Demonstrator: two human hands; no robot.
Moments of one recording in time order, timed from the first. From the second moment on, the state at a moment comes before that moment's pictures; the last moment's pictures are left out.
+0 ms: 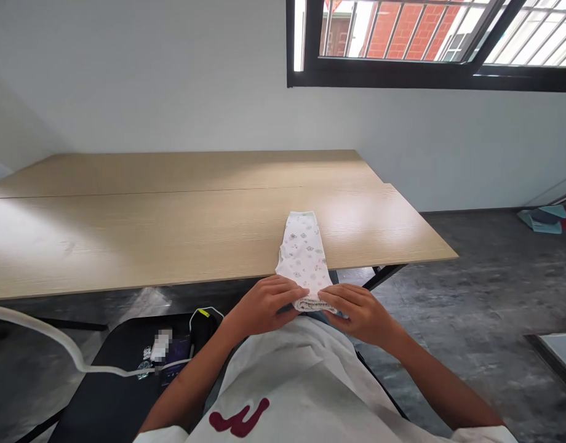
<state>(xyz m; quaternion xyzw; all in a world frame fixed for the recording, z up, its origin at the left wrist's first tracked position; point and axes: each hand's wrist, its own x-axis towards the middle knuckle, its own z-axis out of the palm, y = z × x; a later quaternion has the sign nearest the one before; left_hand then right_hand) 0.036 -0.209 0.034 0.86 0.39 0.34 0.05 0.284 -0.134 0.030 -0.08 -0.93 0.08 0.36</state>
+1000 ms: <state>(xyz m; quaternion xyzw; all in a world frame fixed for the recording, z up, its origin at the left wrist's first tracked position) -0.016 -0.067 0.079 0.76 0.49 0.27 0.34 0.231 0.010 0.074 -0.21 -0.83 0.48 0.19</state>
